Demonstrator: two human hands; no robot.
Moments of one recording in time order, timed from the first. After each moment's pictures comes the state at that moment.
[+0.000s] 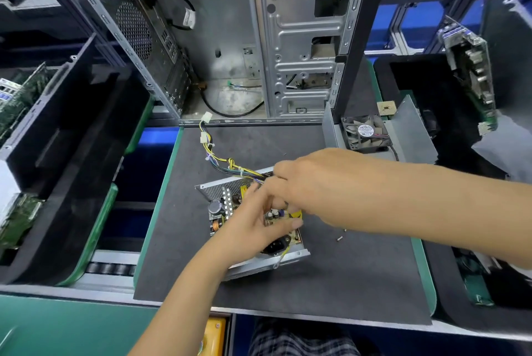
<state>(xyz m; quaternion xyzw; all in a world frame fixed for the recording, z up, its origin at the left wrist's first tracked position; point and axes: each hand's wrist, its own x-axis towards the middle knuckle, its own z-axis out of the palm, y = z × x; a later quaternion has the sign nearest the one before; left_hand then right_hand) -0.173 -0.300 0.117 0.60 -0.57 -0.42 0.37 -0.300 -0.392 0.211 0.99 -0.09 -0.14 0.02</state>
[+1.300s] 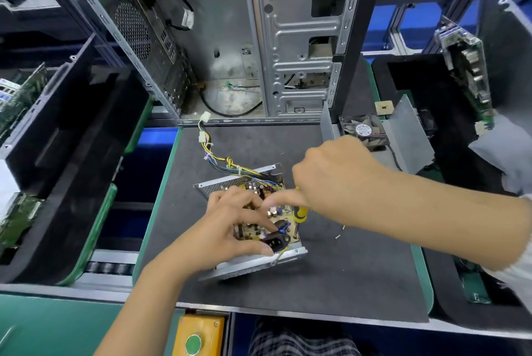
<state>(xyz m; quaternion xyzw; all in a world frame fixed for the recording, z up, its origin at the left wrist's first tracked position) -0.130 -0.281 0.123 0.60 -0.72 -0.28 0.18 -0.303 -0.389 0.204 0.96 -0.26 -0.08 0.05</state>
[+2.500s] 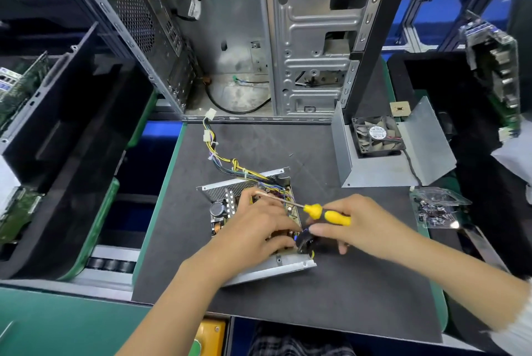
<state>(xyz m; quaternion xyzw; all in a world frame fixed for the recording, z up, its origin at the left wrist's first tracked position) -0.153 -0.306 0.094 0.59 -0.78 -0.20 0.10 -0.354 -0.395 0.101 0.77 -0.39 0.01 -0.51</state>
